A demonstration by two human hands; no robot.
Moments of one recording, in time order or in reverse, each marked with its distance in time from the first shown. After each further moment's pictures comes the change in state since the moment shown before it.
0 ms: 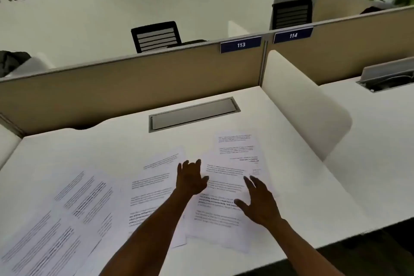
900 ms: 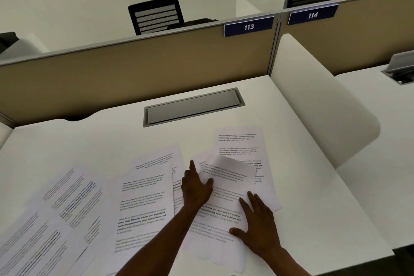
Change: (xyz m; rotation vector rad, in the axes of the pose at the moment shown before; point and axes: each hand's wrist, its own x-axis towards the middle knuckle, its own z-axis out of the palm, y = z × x) left_hand 0.029 0.034 0.051 -0.600 0.134 -0.354; right_hand 0.012 0.039 0.043 -0.124 -0.161 -0.040
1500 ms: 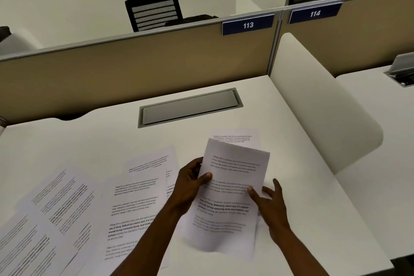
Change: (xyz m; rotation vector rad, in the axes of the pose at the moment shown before) left_hand -0.009 0.043 -0.052 -0.883 -0.357 0.152; right_hand 0.038 0.011 -0.073 1.158 0.212 0.466
